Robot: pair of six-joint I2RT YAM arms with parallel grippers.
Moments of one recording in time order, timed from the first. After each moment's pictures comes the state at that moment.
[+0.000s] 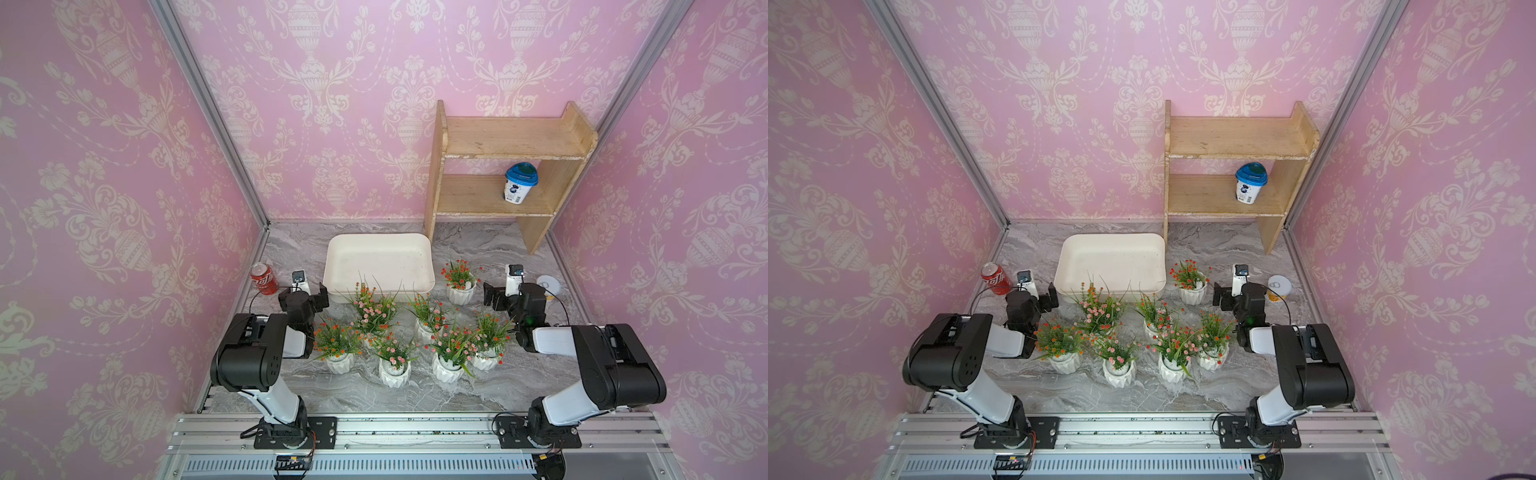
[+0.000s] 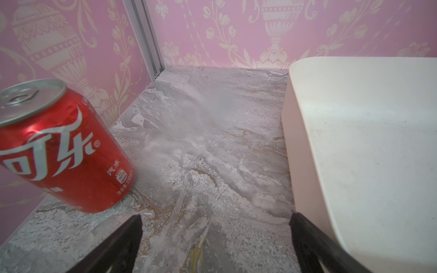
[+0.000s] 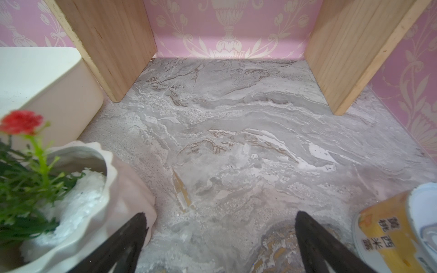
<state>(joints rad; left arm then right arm) 0.01 1.66 0.35 0.98 -0.22 -0.04 0.01 1.53 0.41 0.73 -0.01 0.01</state>
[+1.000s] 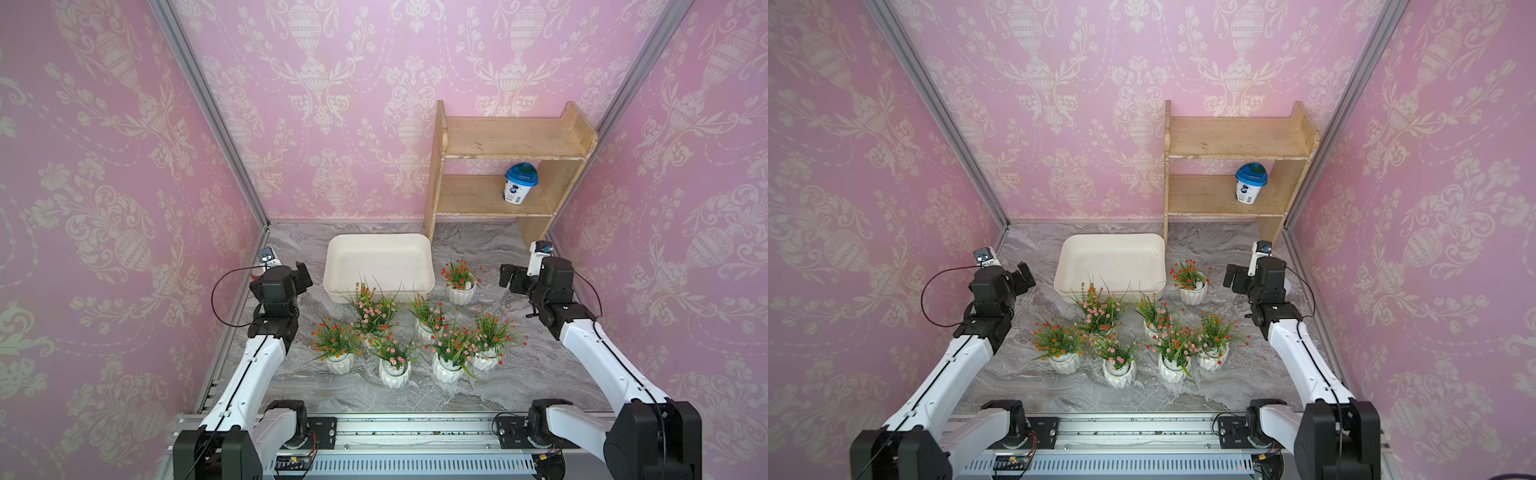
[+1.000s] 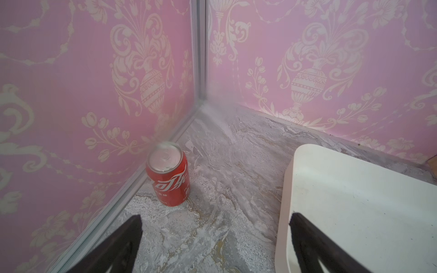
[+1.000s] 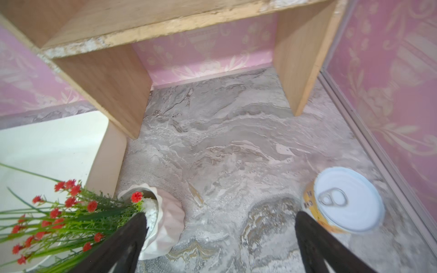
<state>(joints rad) 0.01 1.02 0.70 -0.08 -0.38 -0.27 -0.02 1.13 0.80 -0.17 0.07 0.22</state>
